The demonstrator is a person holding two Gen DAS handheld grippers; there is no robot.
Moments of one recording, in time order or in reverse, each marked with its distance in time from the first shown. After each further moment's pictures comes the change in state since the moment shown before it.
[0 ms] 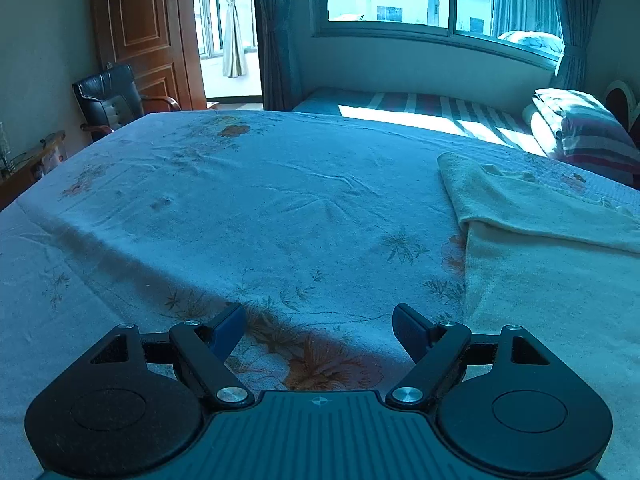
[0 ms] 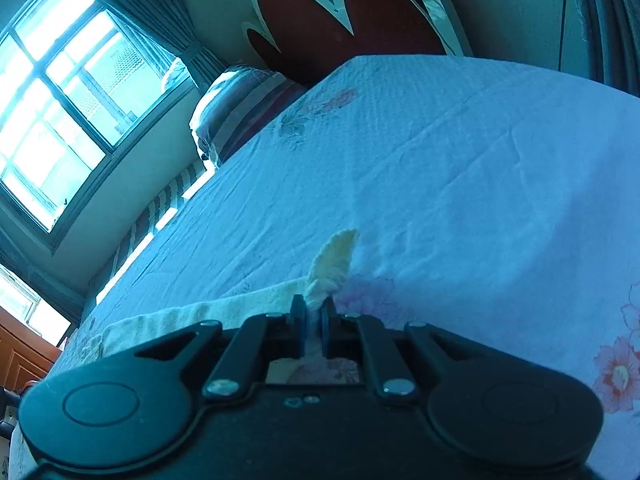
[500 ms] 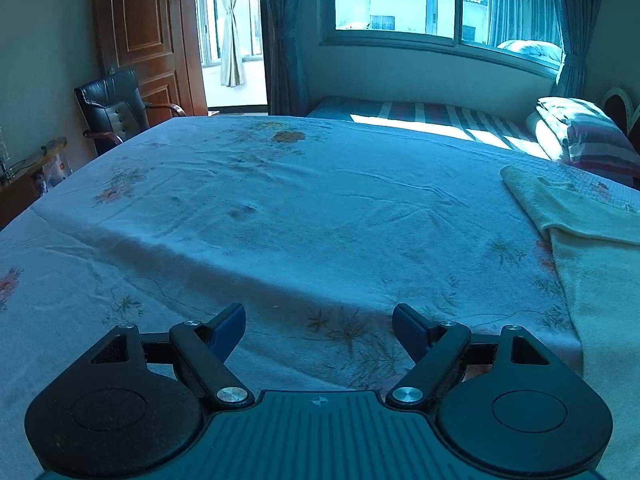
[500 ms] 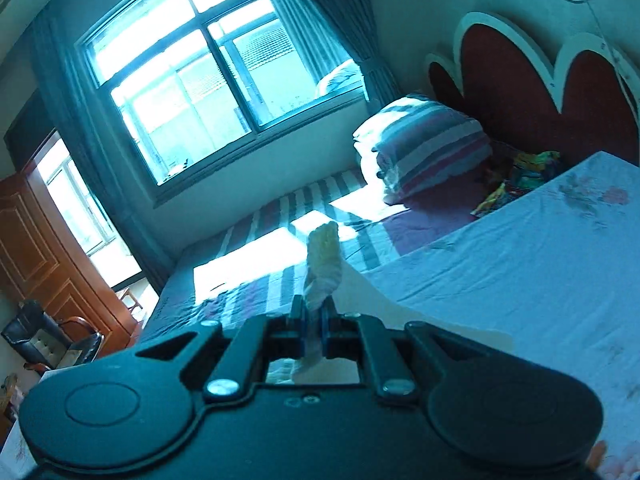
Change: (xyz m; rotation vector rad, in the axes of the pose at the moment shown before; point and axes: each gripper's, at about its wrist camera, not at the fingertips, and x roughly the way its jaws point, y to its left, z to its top) left arm 0.019 0.131 0.002 0.013 -0.028 -0.024; right arm 0.012 0.334 -0.053 -0.334 -0.043 0.274
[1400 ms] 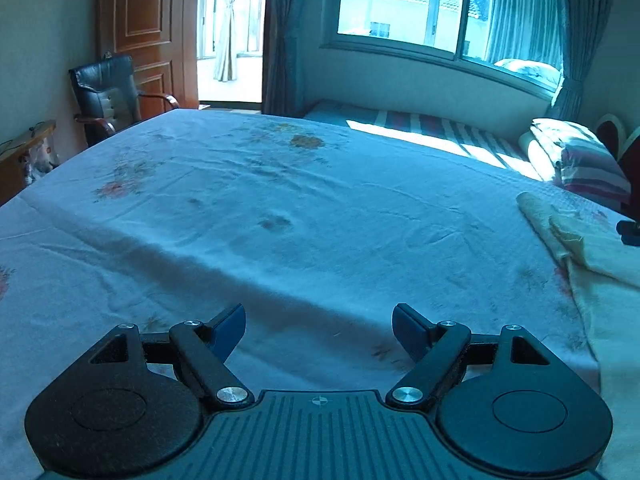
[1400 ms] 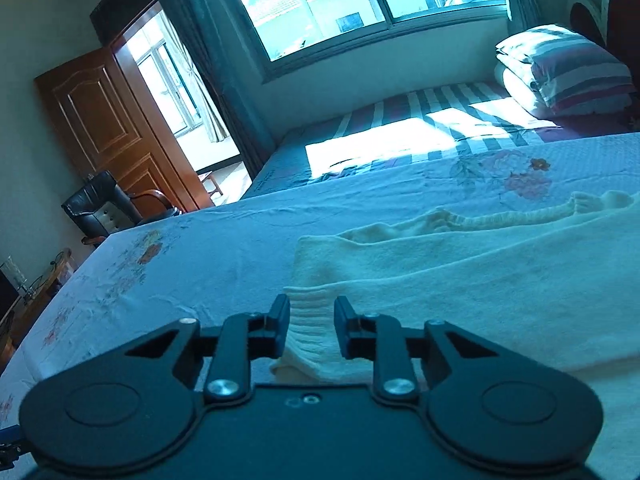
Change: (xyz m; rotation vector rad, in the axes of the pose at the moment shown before) left arm 0.034 0.033 0.016 -0.055 -0.016 -0.124; right arm 0.091 0.201 -0.162 -0.166 0.246 0.184
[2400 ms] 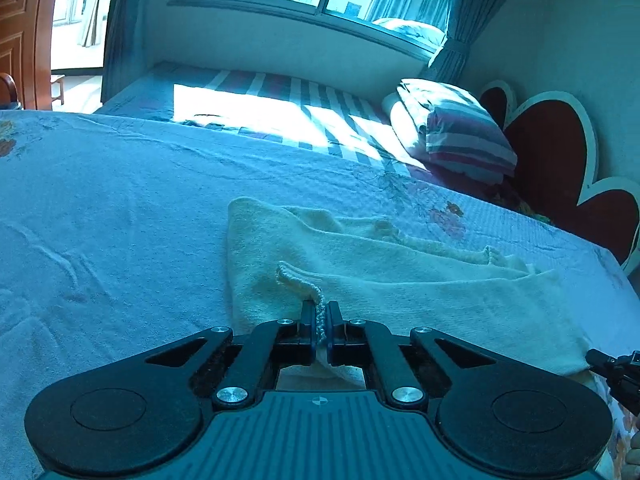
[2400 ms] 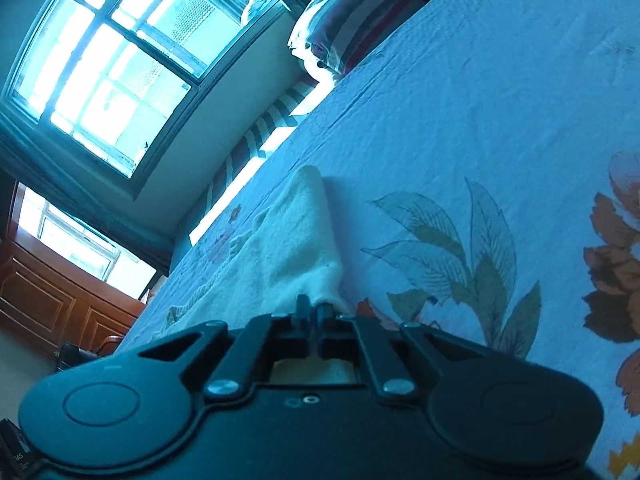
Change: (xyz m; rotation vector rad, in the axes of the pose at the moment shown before) left arm 0.132 -0.273 0.058 0.064 0.145 -0.342; right arm -0.101 -0.278 -0.022 0.597 -0.113 -0.111
